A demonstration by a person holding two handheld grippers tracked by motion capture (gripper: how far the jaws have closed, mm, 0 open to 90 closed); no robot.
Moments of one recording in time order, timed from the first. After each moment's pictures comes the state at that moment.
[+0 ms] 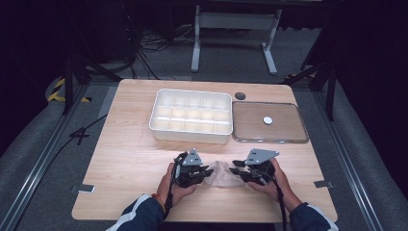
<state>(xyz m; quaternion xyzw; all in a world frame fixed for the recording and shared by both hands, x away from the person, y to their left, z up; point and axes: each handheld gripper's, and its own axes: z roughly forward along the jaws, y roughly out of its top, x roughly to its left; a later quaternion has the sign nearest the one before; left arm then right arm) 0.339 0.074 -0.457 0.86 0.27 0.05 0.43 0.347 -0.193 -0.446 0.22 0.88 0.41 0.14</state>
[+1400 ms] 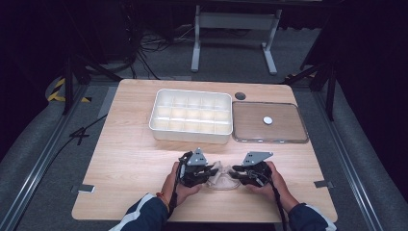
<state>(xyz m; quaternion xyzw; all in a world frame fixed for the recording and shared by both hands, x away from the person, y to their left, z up) 0.339 0.060 -0.453 0.86 0.26 0.05 0.44 0.353 -0.189 -0.474 0.25 0.89 0.37 0.10</state>
